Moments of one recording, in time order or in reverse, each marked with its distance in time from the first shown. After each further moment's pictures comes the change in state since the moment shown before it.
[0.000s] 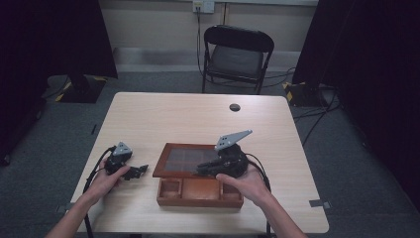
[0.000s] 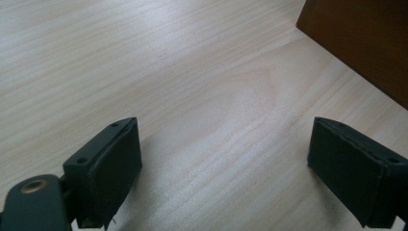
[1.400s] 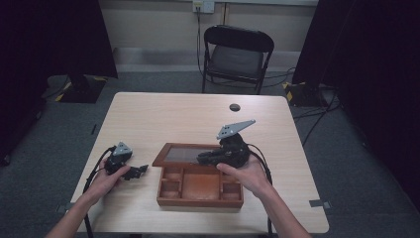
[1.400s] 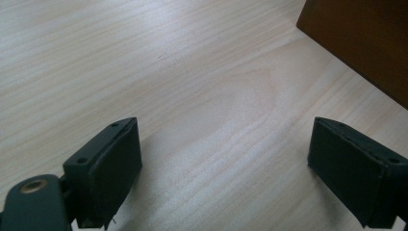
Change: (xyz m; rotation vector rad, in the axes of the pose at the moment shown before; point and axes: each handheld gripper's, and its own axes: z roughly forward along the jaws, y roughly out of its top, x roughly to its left) left arm -0.001 0.000 0.000 -0.005 -0.001 -0.011; right arm -0.008 0.020 -0.011 -0.040 -0.024 0.003
